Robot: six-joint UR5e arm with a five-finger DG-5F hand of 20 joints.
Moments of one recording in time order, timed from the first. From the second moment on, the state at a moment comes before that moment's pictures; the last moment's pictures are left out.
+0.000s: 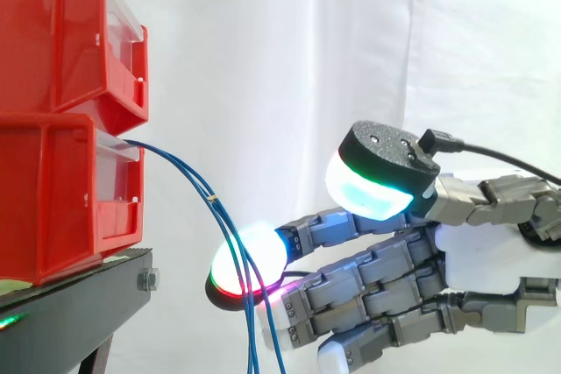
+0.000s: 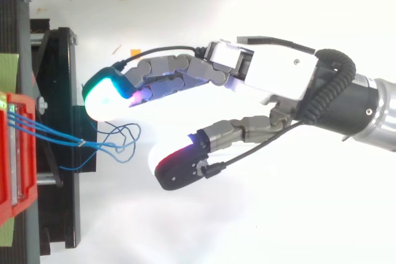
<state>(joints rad) 0.18 -2.25 -1.40 -2.56 -1.16 -0.27</state>
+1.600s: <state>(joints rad) 0.15 -2.38 -1.31 -2.49 -1.26 -0.03</state>
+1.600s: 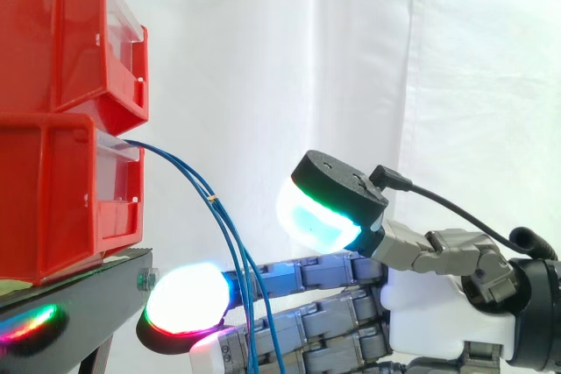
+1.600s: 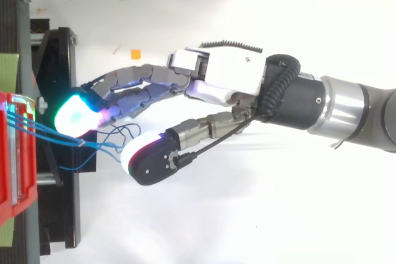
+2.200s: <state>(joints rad) 0.15 -2.38 -1.29 -2.49 -1.31 -0.03</state>
